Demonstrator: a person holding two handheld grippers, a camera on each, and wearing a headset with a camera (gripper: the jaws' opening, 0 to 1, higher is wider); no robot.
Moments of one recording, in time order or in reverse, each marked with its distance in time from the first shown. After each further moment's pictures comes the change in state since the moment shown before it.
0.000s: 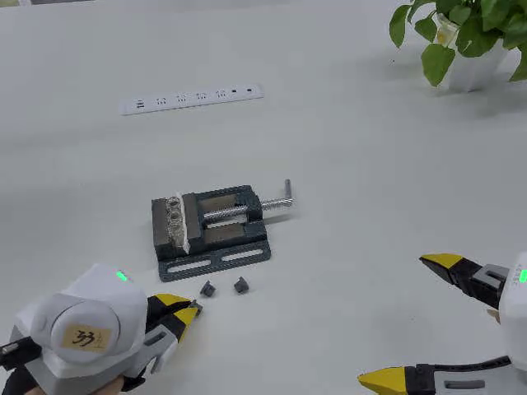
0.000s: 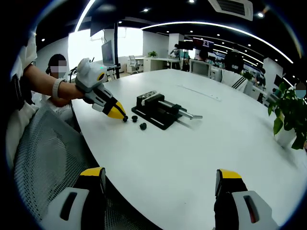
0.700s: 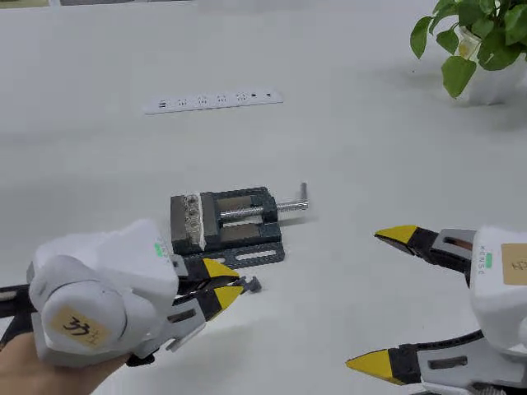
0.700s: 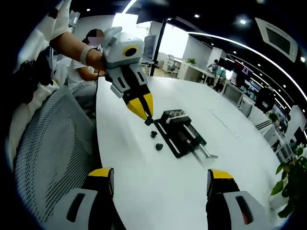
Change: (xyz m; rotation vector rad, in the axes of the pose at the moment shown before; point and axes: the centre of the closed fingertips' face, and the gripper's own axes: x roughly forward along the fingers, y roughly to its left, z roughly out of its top) left arm -0.036 -0.045 0.085 0.316 -0.145 -0.191; right arm 0.012 0.033 0.067 -0.460 -0.019 0.163
